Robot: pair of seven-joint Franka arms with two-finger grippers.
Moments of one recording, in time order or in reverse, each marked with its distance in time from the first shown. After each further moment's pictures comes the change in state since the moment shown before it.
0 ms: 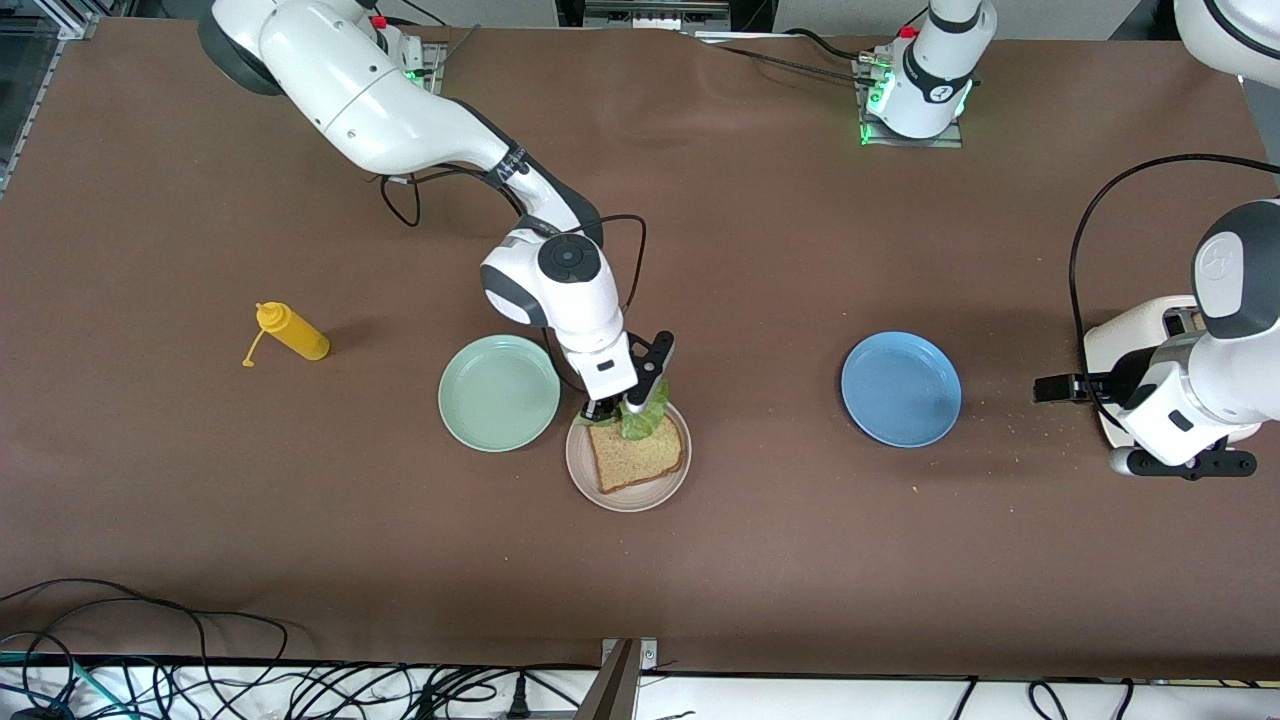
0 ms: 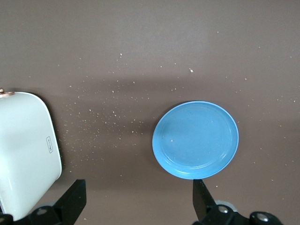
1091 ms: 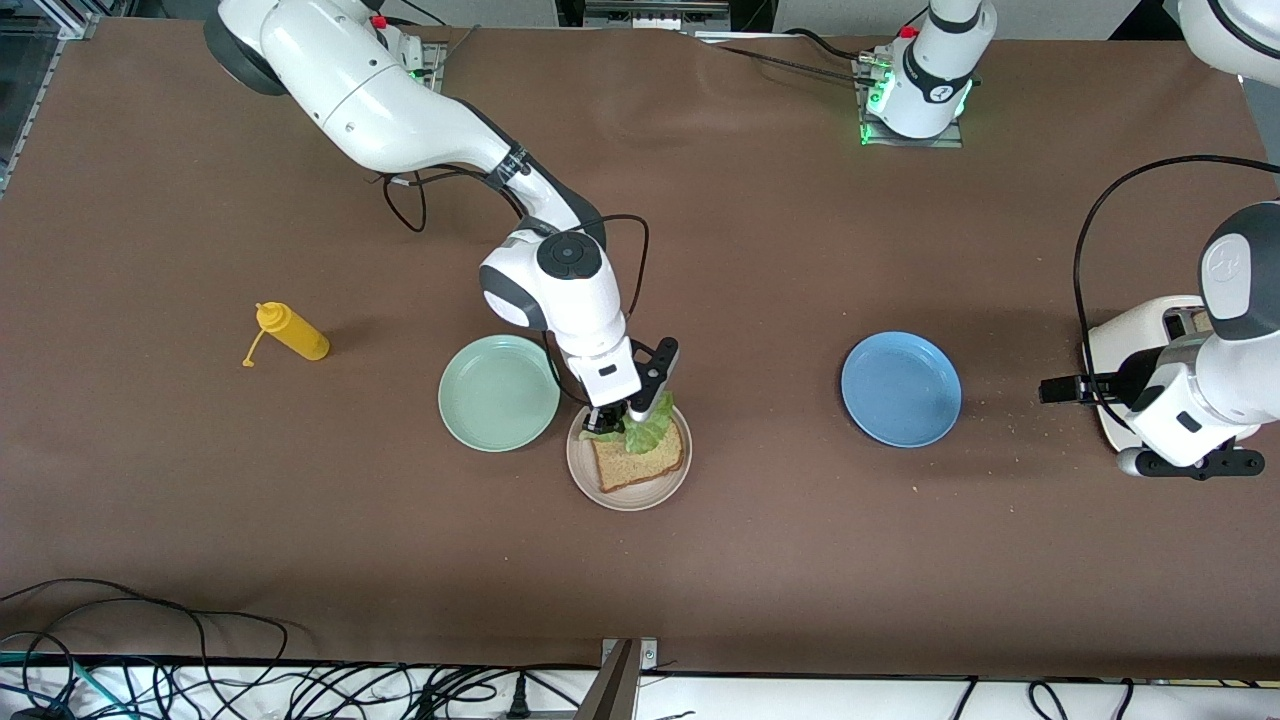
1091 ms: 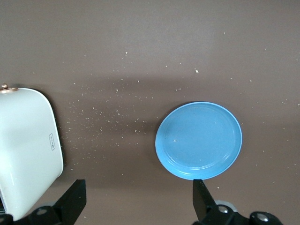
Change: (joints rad) left arm 0.006 0.001 0.004 -0.003 0.000 0.000 -0.018; right arm 0.006 0.001 -0.015 0.075 0.000 -0.004 -0.019
